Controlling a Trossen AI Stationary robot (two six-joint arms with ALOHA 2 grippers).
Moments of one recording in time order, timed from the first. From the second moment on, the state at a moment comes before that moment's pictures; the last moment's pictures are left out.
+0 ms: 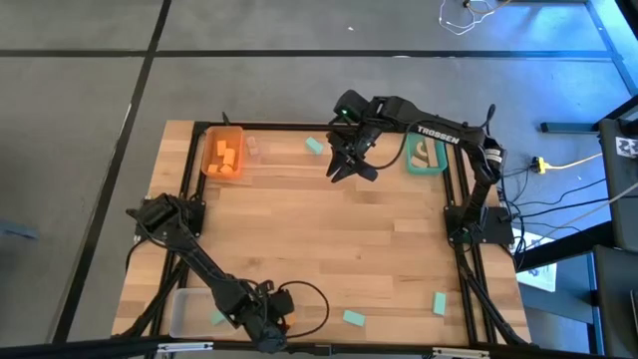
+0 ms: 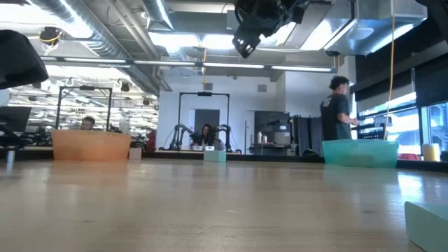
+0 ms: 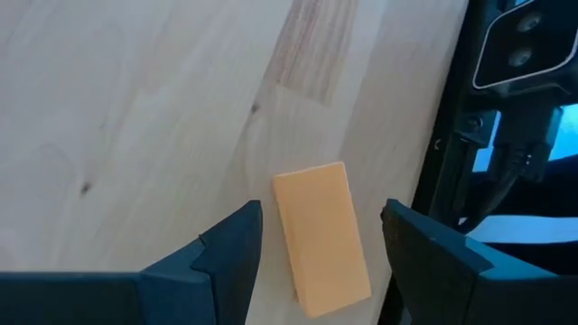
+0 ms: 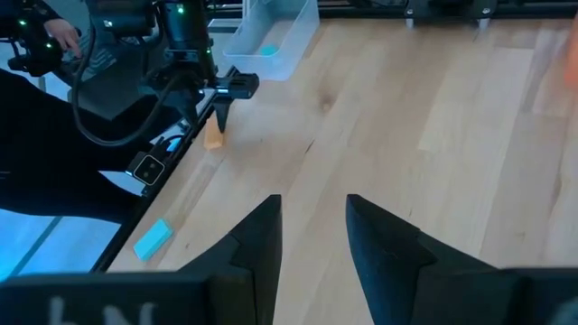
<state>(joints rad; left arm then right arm) -0.79 1.96 1.28 -0.34 -0.30 -1.14 -0.41 1.83 1.79 -0.99 -0.89 -0.51</state>
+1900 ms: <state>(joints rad) -0.75 2.04 1.28 -0.53 -0.36 -1.20 -0.41 1.83 1.79 -1.00 -0.89 -0.54</state>
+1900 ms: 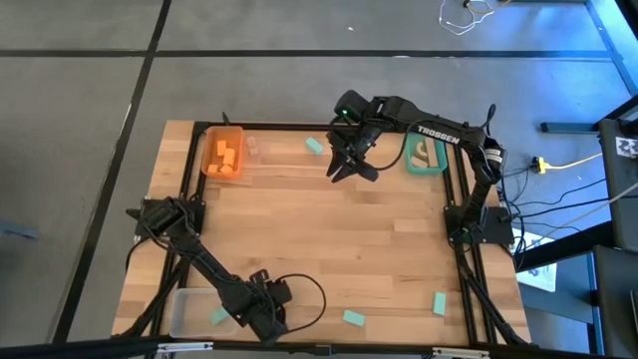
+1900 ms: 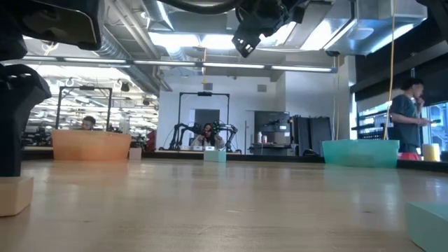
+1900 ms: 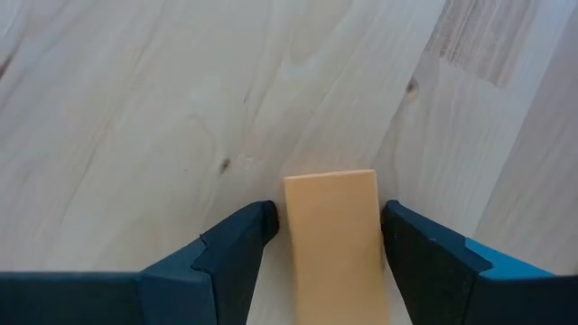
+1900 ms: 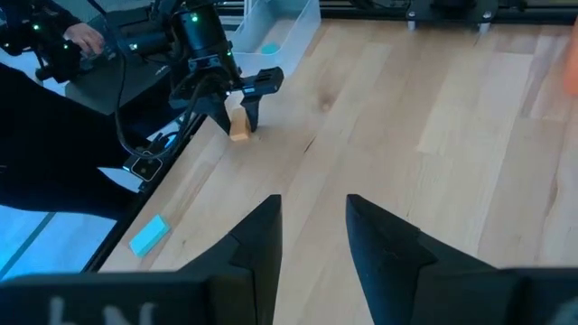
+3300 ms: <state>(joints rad) -0.73 2.04 1.28 -0.62 -0.38 -1.14 -0.41 1.83 1.79 -1.07 -0.99 -0.69</state>
